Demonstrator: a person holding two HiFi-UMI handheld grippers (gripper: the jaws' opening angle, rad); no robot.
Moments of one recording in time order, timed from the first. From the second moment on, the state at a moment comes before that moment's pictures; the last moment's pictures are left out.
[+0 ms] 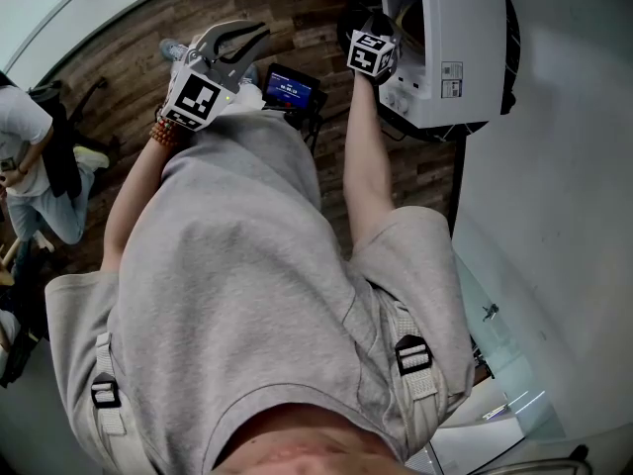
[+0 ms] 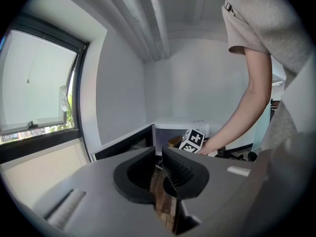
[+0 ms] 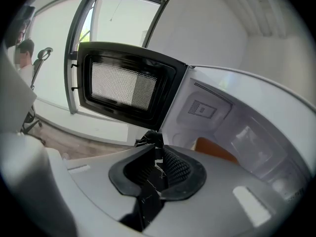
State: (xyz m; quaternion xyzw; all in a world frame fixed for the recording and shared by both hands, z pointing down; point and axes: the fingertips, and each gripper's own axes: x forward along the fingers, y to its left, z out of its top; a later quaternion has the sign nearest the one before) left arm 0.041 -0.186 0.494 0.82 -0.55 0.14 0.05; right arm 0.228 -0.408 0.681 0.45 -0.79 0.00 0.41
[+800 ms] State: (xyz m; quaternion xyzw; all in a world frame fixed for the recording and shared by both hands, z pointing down) left arm 0.047 -0.174 0.498 0.81 -0.57 0.13 0.07; right arm 0.191 -0.380 0.652 0.39 -0.84 -0.03 0.37
